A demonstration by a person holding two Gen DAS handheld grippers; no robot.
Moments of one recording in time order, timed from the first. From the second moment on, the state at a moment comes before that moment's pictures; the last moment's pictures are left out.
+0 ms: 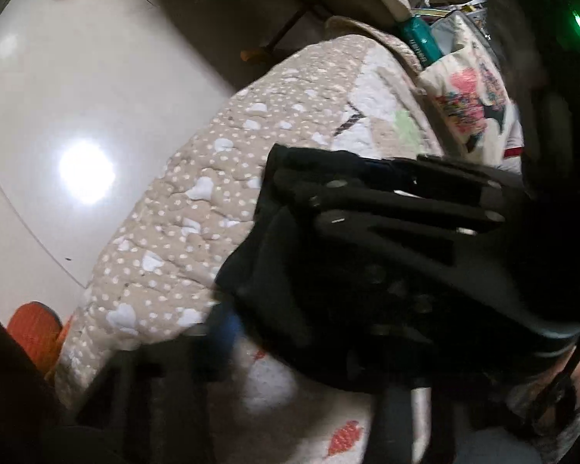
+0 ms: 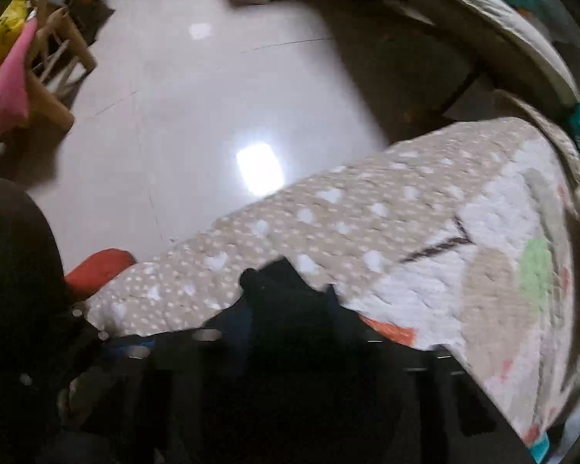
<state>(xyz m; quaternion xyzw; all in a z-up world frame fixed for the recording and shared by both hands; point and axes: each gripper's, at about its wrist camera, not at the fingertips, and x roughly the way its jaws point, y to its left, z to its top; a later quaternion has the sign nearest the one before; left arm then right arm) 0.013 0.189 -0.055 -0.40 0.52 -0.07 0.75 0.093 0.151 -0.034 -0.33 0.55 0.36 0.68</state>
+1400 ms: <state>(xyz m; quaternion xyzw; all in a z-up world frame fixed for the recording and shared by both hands) 0.012 0.050 0.004 -0.24 0.54 -0.14 0.79 0.076 -0.168 -0.004 0.21 0.54 0.19 0.79</state>
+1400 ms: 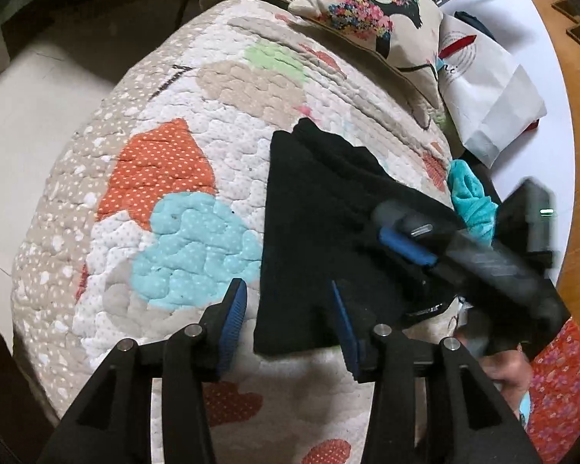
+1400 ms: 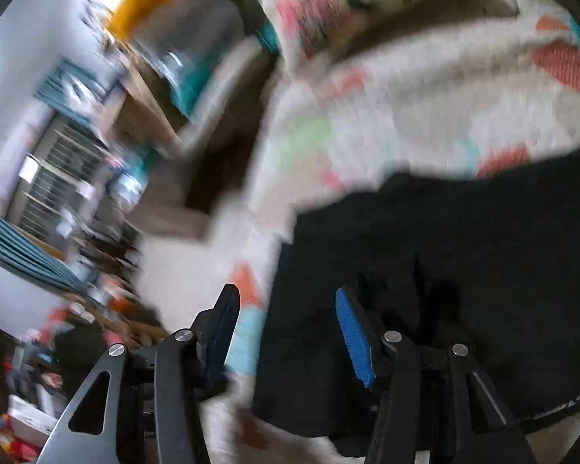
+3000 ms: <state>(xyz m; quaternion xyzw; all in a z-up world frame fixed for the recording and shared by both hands) 0.047 0.119 -0.005 -0.25 0.49 -0.08 0.83 0.123 -0.082 0.045 0.10 0.52 0.17 0.83</state>
